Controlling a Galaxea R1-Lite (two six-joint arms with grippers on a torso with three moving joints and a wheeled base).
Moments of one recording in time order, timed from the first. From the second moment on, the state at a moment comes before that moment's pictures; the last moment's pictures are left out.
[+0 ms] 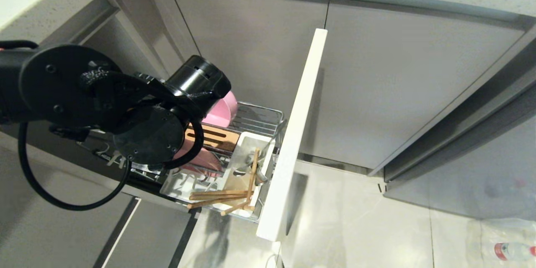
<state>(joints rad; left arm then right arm) -0.68 1.71 -1.48 0.78 0.97 -1.78 0.00 0.00 0.00 0.00 -0.02 0.05</state>
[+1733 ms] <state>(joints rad) -1.10 1.41 -1.65 0.79 1.20 -1.48 0.00 0.00 0.00 0.00 -0.02 0.05</state>
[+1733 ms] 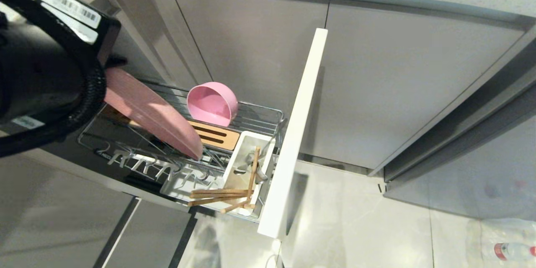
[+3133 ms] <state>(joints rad) -1.16 1.49 -1.95 0.31 1.16 -0.71 0.00 0.00 0.00 0.00 -0.02 0.05</state>
